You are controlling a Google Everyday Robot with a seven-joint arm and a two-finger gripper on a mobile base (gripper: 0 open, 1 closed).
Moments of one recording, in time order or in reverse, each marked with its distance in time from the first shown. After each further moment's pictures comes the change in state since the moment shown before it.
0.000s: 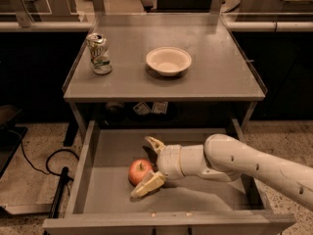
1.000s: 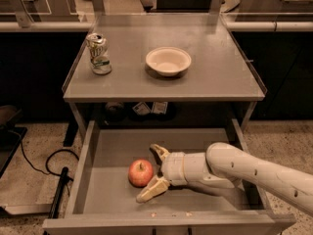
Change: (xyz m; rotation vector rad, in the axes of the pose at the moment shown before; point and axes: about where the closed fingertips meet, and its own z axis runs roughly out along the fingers) arm 0.048 -0.005 0.004 0.012 0.014 0.053
